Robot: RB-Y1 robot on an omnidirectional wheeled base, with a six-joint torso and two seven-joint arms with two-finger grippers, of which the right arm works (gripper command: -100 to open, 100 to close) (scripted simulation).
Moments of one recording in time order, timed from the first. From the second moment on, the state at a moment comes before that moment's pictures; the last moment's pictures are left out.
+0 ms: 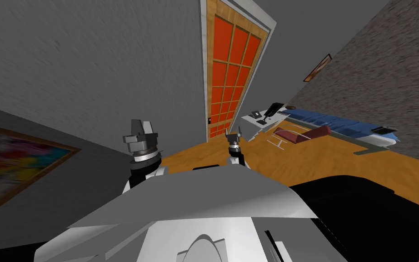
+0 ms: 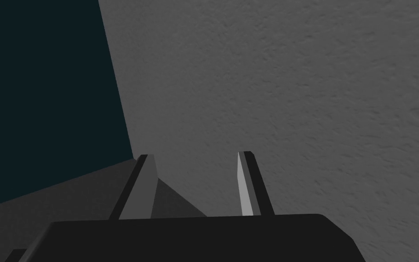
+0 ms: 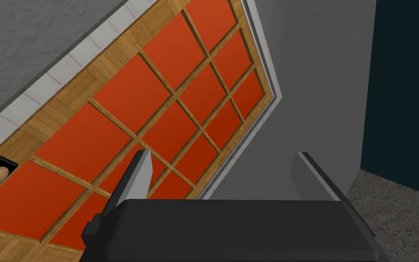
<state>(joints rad) 0.39 -0.20 0.18 -1.89 -0.35 -0.73 -0.48</state>
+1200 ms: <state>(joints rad) 0.33 -0.27 0.28 -1.60 -0.50 -0.81 -0.74</state>
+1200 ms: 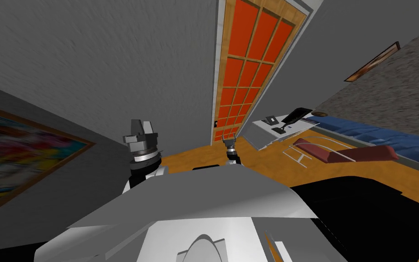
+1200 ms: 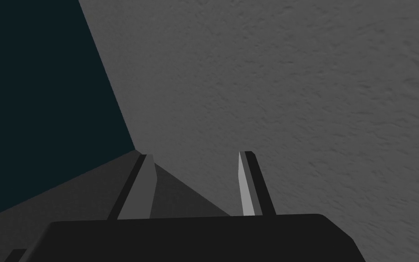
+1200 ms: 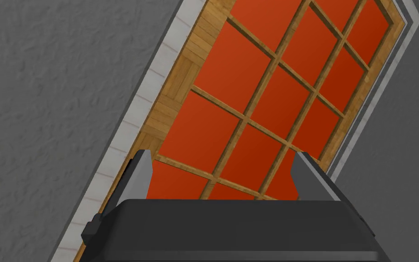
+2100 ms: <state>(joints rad) 0.29 -0.33 0.36 -1.43 -0.61 -0.86 -0.92</state>
